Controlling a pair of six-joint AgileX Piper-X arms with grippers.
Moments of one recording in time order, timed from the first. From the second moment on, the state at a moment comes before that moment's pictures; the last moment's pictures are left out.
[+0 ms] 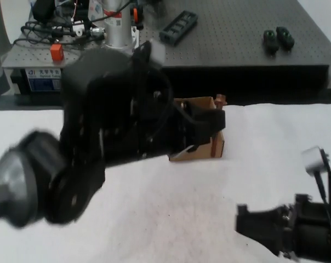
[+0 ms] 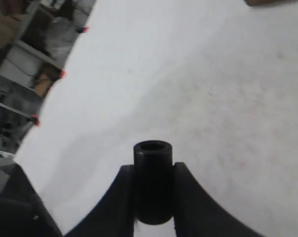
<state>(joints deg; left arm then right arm) -39.5 80.2 -43.4 -26.2 33.8 -32.9 8.8 47.5 -16.5 6.6 -37.7 19.3</state>
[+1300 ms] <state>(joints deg) -39.5 80.2 -42.3 -30.7 36.3 -36.1 16.7 57.5 -19.0 -23.0 -42.1 28.7</state>
